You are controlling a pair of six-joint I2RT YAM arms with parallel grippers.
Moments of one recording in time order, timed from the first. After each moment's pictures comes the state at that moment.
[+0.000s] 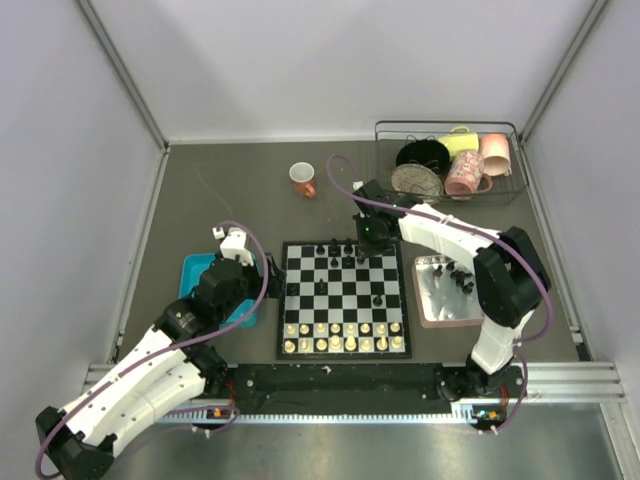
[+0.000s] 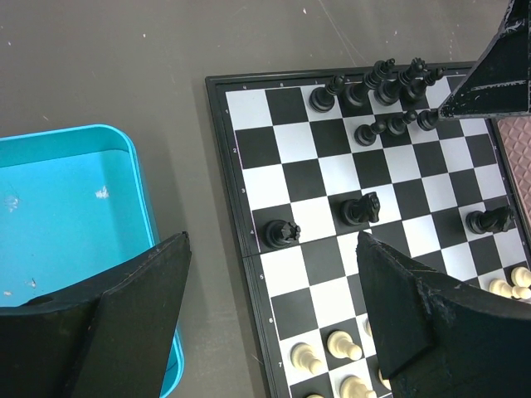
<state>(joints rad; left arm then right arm) -0.67 0.60 0.53 -0.40 -0.25 -0.47 0.67 1.77 1.30 -0.65 0.02 0.51</state>
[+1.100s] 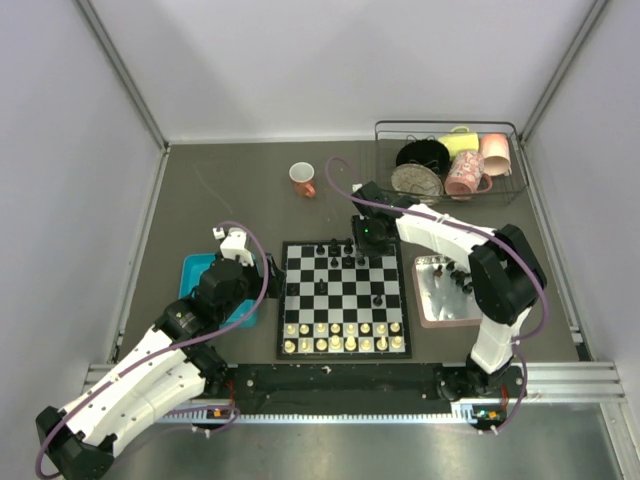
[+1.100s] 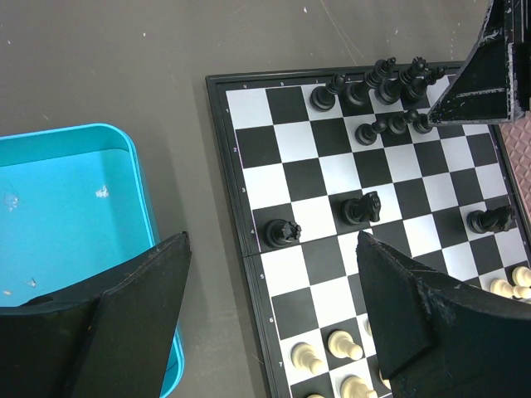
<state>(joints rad) -0.67 0.60 0.53 -0.40 -0.25 -0.47 0.67 1.80 1.30 -0.65 0.03 0.50</state>
